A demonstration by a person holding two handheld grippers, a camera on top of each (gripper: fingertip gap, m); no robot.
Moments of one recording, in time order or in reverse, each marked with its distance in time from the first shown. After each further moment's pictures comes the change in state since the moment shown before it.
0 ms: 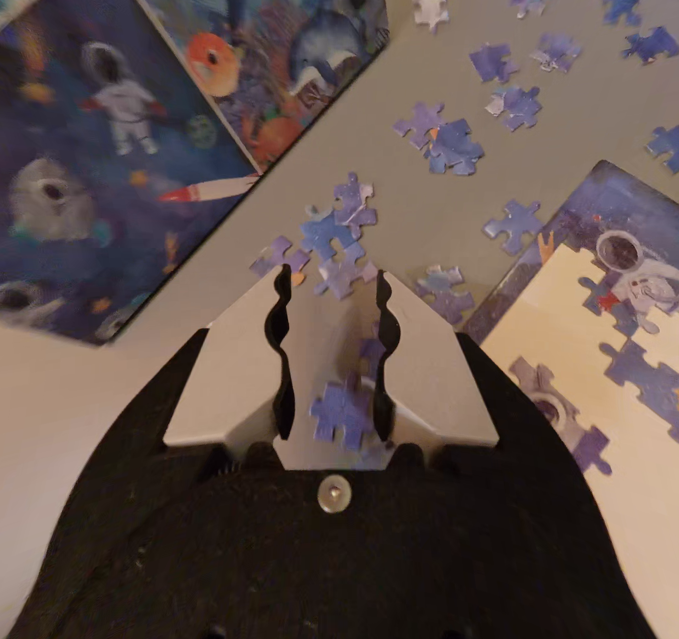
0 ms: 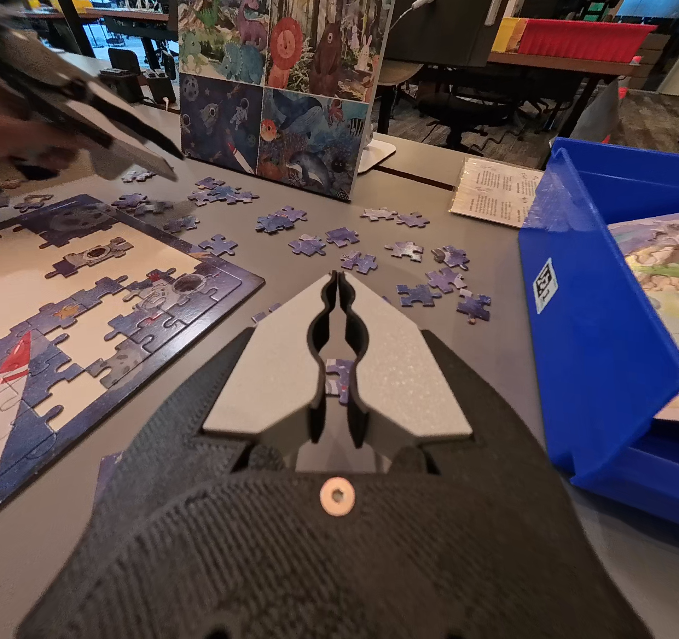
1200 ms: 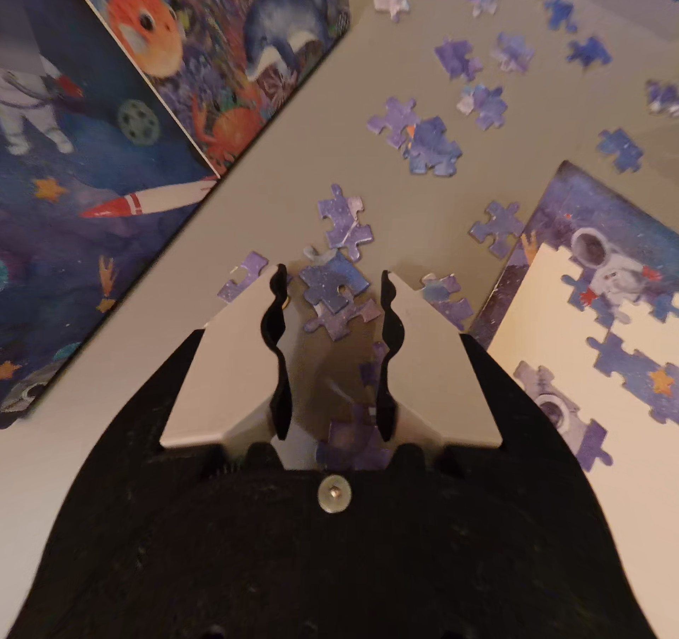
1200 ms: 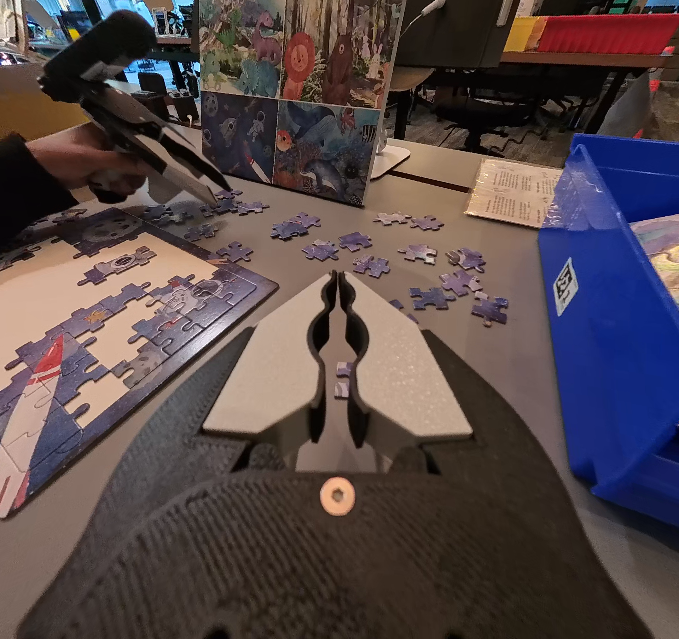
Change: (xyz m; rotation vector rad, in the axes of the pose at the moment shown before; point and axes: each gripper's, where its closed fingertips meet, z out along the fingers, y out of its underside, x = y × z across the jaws) left arm 0.006 0.003 0.025 -0.015 0.208 -0.028; right arm -0.004 -0.002 -0.001 0.019 -0.052 0.043
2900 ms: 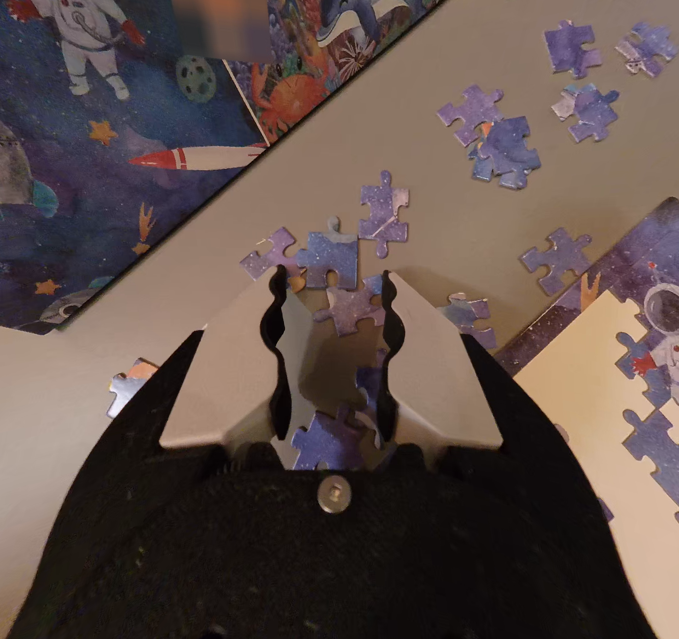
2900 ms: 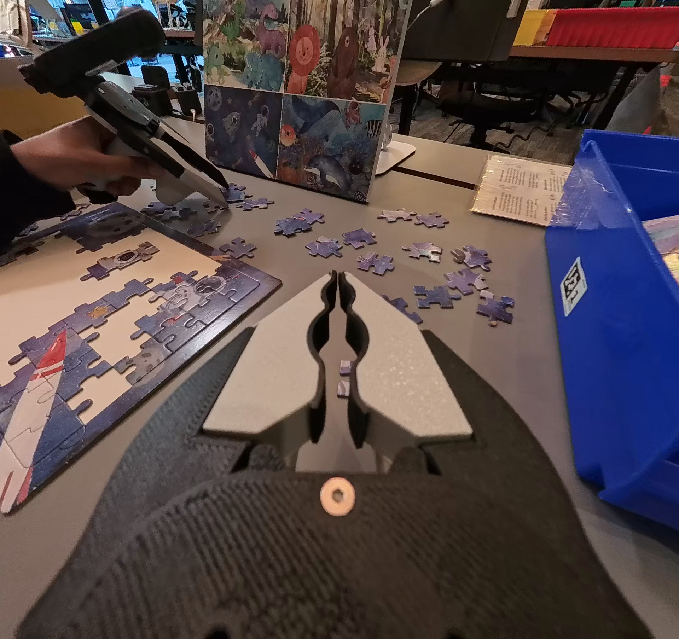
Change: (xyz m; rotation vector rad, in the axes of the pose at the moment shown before) left arm -0.013 0.006 0.001 -0.068 -0.258 -0.129; right arm -0.003 0.002 0.001 -0.012 -0.012 -0.003
